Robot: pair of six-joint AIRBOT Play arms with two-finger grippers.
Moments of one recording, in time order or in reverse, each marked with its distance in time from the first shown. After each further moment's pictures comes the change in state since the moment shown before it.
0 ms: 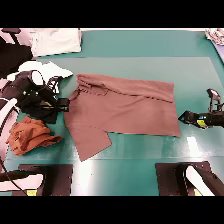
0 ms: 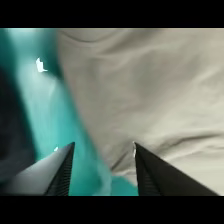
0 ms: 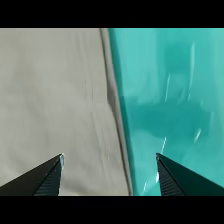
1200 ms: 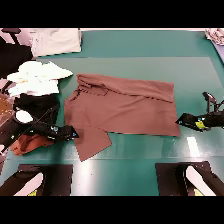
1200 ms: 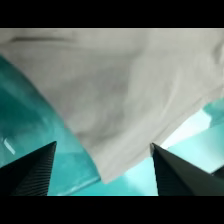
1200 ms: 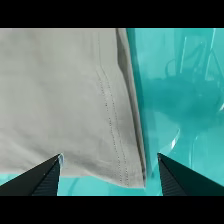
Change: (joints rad) left arm 0.101 0.441 -0.645 -0.480 0.075 0.161; right arm 0.000 -0.031 0.019 0.011 0.095 0.019
